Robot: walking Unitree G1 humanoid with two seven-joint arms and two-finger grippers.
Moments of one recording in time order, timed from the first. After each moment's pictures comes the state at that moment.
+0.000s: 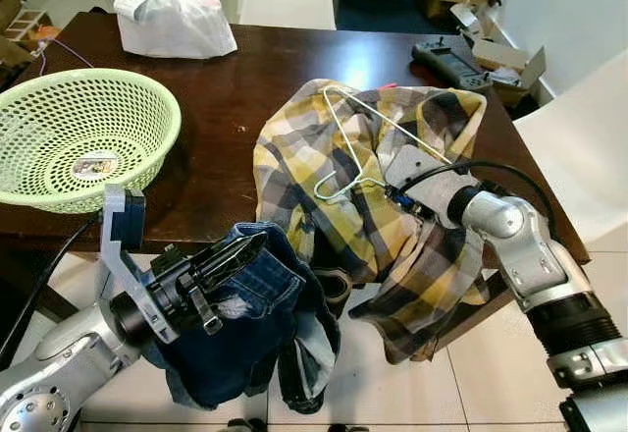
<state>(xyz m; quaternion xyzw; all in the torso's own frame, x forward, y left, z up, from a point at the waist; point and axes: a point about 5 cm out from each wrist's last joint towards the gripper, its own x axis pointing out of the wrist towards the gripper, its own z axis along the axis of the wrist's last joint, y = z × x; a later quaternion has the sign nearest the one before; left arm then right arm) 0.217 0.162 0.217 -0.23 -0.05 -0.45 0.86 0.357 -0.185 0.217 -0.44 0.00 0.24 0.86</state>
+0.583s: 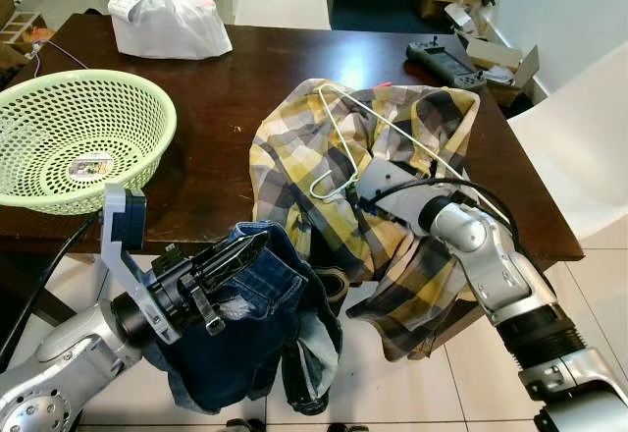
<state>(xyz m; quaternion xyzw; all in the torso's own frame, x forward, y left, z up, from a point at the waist) 0.215 0.160 0.219 -0.22 -0.05 -0.45 0.86 0.361 -0.160 0.216 -0.47 -0.04 0.16 0.87</state>
